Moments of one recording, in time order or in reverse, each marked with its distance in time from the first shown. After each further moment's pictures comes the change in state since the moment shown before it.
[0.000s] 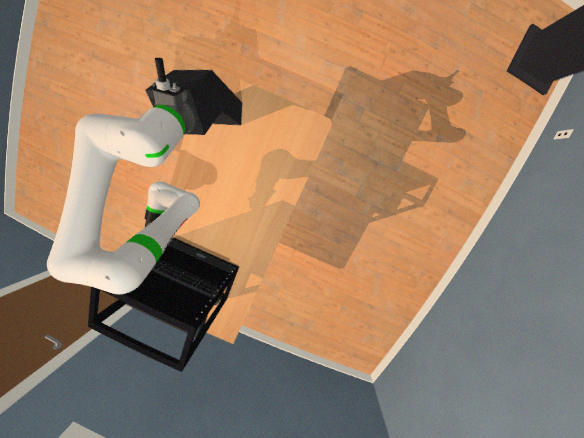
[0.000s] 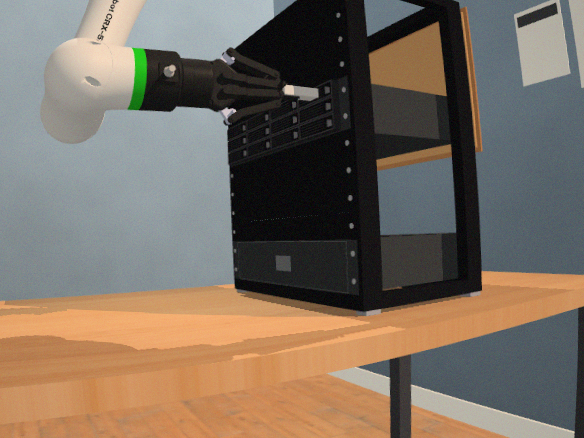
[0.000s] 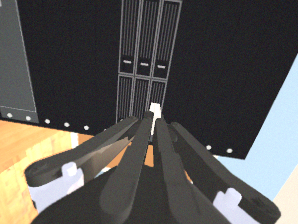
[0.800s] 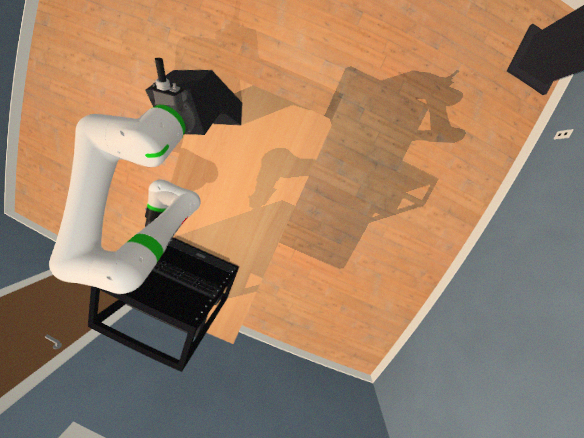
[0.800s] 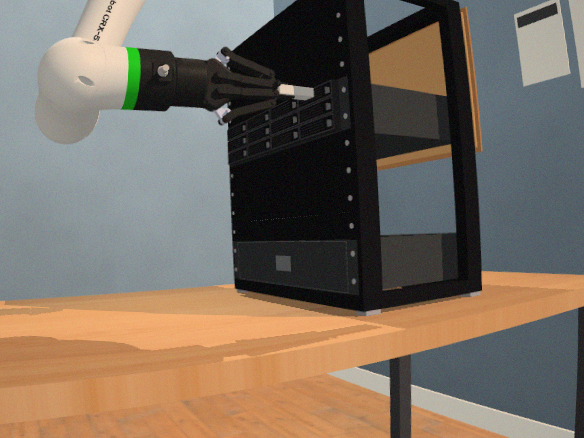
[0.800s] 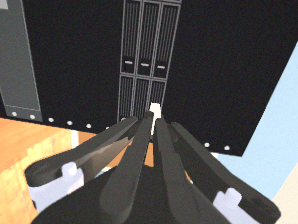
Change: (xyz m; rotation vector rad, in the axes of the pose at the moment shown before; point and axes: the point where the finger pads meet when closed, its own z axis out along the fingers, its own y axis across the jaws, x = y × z) arm 0.000 0.000 -0.009 0.000 0.000 0.000
